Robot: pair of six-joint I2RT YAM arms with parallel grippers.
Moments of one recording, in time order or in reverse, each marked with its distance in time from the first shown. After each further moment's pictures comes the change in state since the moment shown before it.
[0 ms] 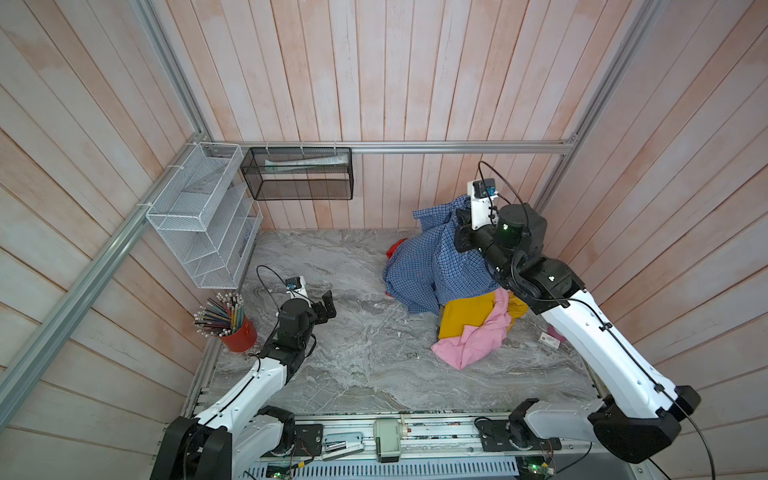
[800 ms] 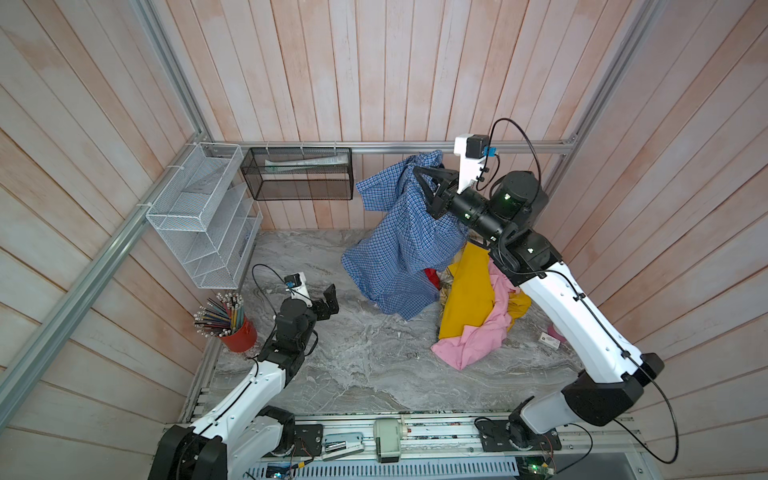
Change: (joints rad) left arm -0.024 -0.048 0.001 0.095 0.060 -0.023; right arm 0.002 0.238 0.246 0.380 -0.559 0.264
